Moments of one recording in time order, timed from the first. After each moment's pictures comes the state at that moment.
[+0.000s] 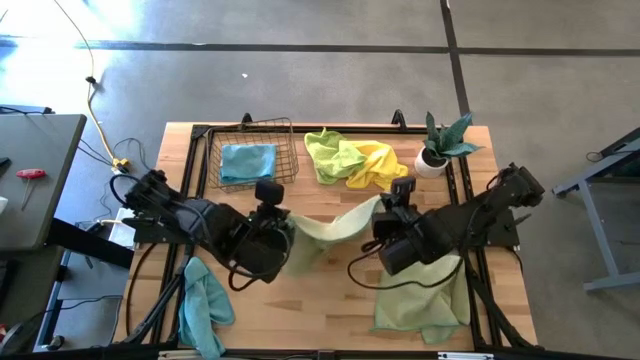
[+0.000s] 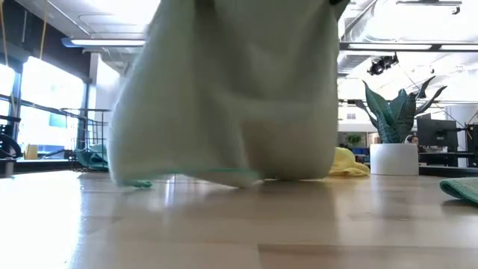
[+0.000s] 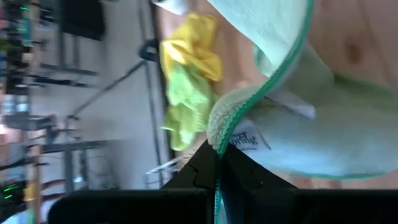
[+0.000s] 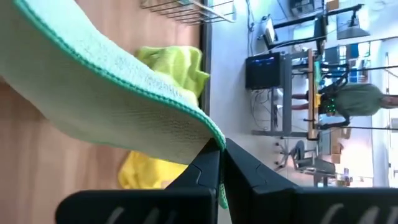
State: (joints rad) left arm -0.39 1.76 2.03 -1.57 -0.84 -0.04; right arm 0.49 1.62 1.66 -1.57 1.00 0.24
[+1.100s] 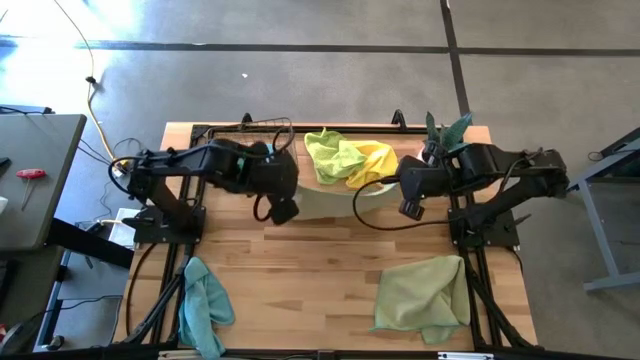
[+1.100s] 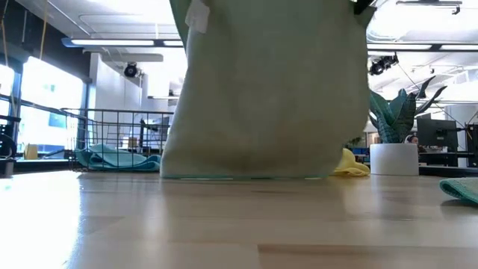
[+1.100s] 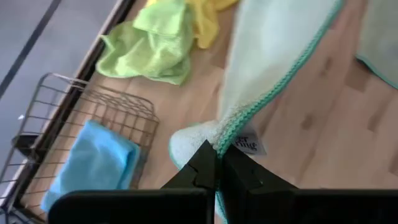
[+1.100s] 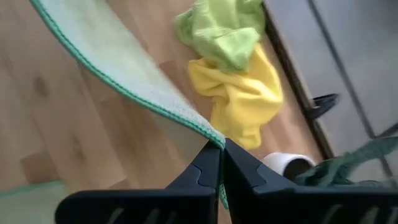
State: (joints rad) left arm -0.02 1.71 2.08 -1.57 -0.41 -0.53; right arm 0.16 1.37 1.67 -1.55 0.47 0.46
